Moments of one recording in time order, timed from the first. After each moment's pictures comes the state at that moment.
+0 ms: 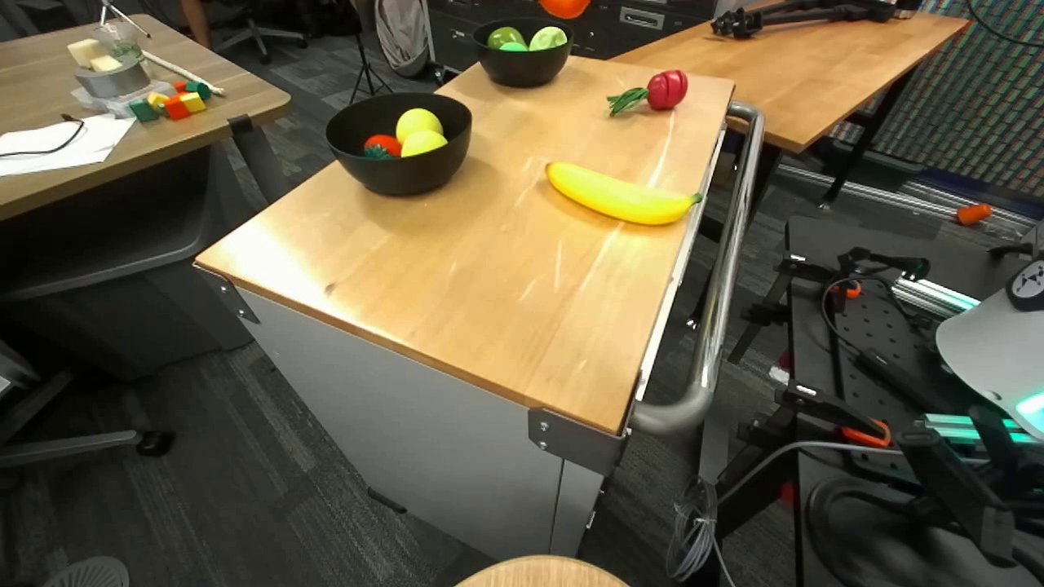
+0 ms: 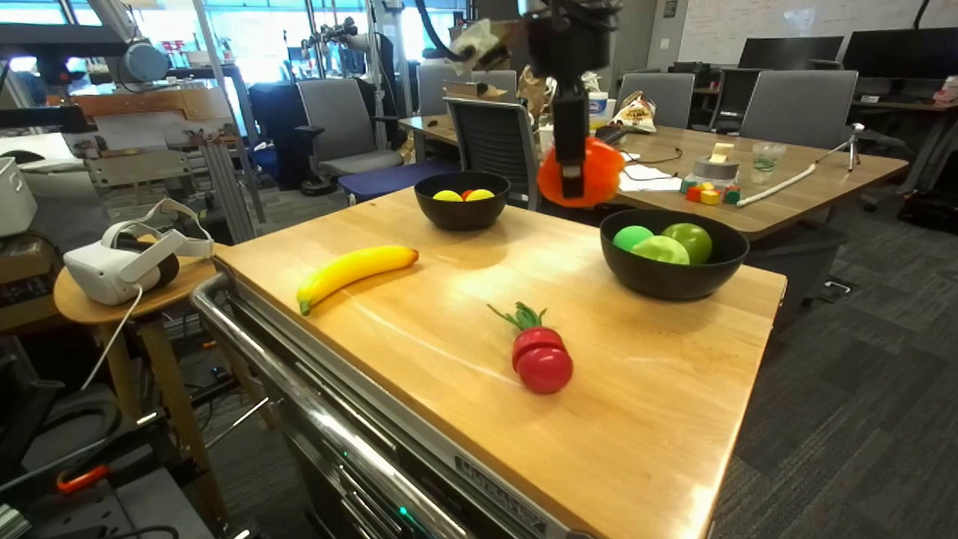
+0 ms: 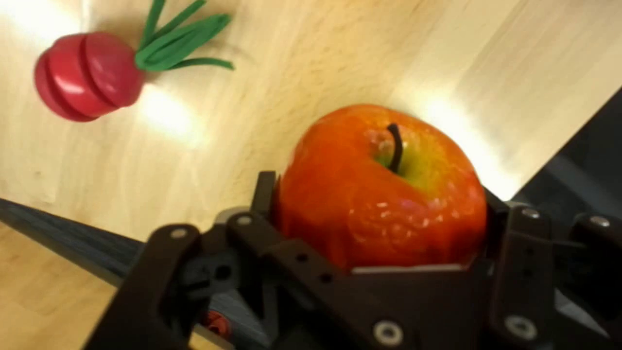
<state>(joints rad) -0.08 0.22 -0.21 -1.84 -0.09 2.17 0.87</state>
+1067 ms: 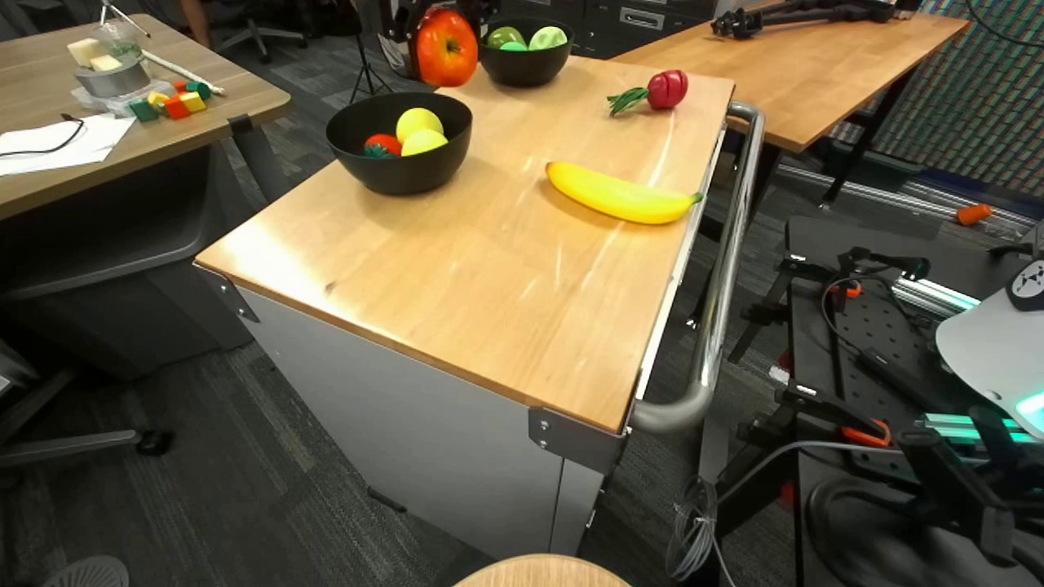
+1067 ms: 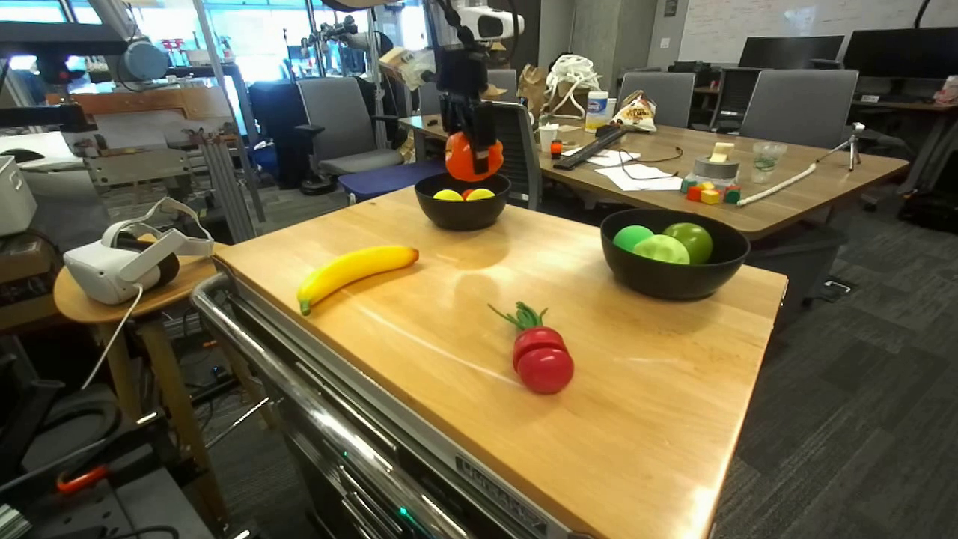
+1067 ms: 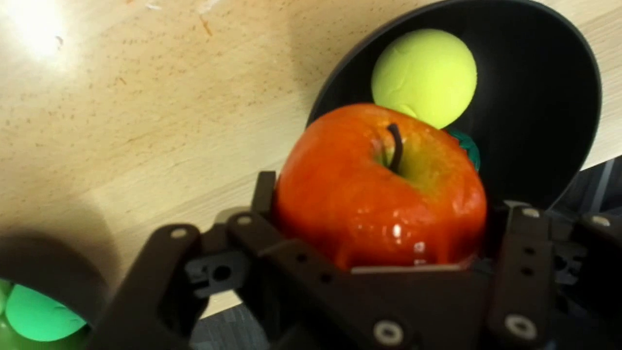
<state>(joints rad) 0.05 0.37 -0.02 -1.69 -0.05 2.17 0.51</state>
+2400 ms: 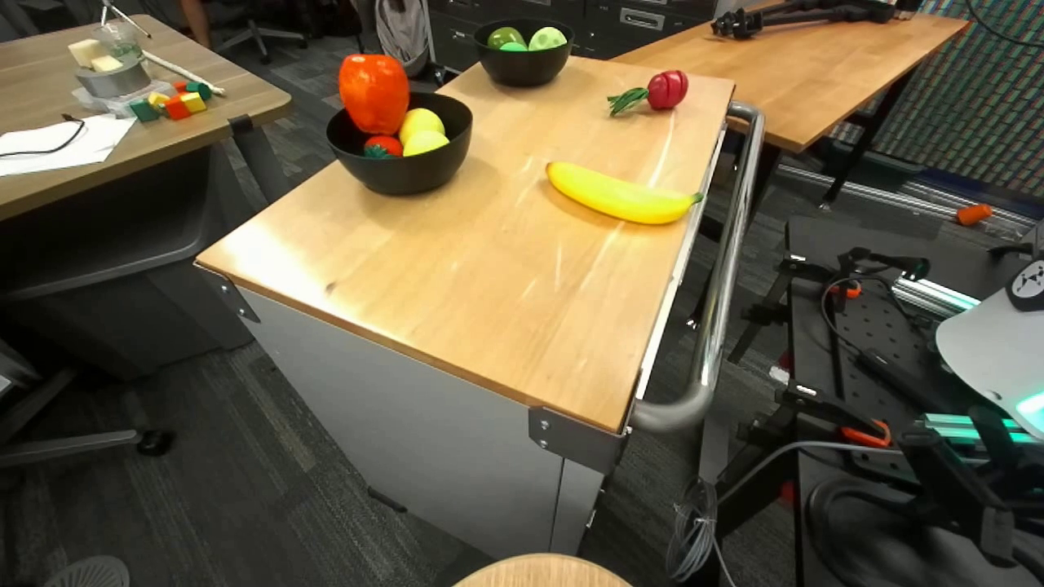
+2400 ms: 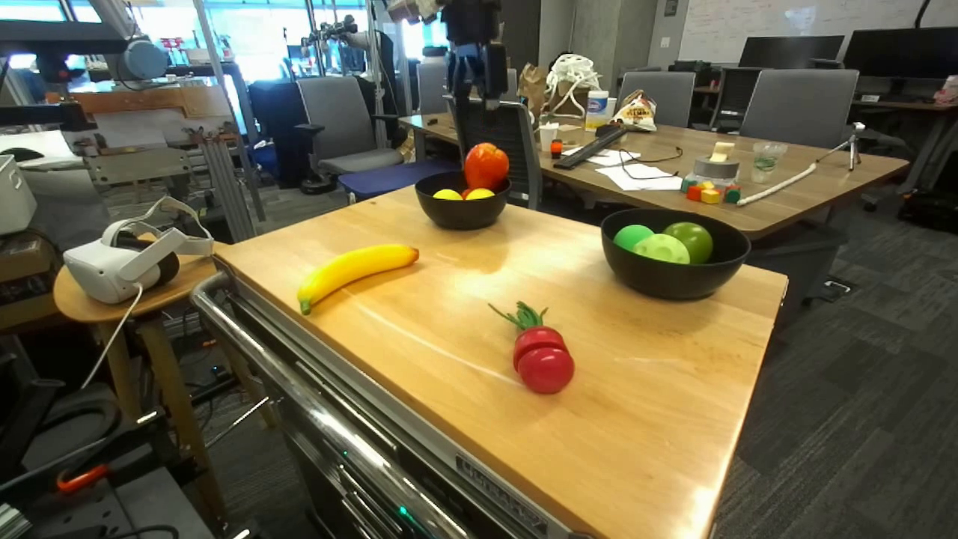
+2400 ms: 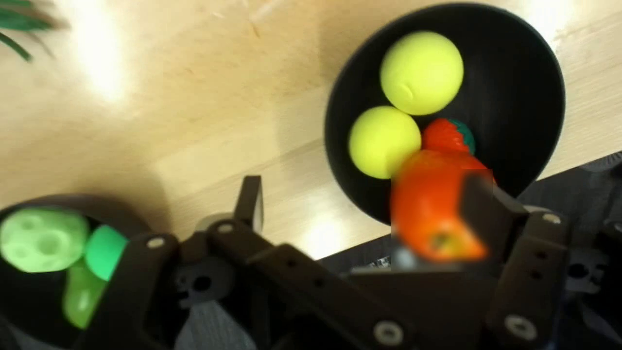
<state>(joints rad) 0.08 0.45 -0.08 -1.37 -0.05 1.78 0.47</state>
